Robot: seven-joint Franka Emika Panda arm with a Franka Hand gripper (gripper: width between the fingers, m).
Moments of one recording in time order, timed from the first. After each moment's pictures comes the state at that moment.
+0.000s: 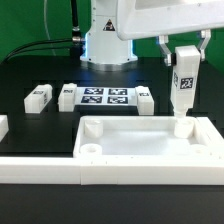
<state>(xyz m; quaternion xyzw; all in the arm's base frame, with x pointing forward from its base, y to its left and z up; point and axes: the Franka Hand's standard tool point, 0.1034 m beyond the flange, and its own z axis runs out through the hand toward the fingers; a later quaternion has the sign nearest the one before) 0.558 0.097 0.138 -0.99 -0.03 -0.11 0.06</state>
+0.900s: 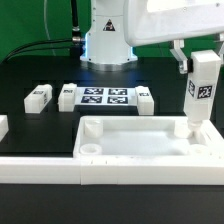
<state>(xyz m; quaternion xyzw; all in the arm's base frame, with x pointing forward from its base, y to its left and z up) 0.612 0.105 0.142 -0.99 -0.07 -0.13 0.07</state>
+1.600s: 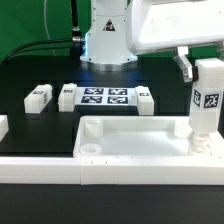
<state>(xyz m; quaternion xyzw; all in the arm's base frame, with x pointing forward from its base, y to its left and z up) 0.631 0.107 0.135 -0.97 -0.09 -0.21 0.05</state>
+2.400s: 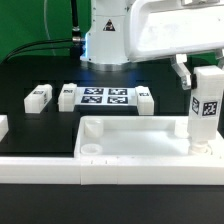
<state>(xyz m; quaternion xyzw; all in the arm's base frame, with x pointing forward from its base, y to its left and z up) 0.636 0.103 0.126 -0.97 -0.08 -0.21 0.05</state>
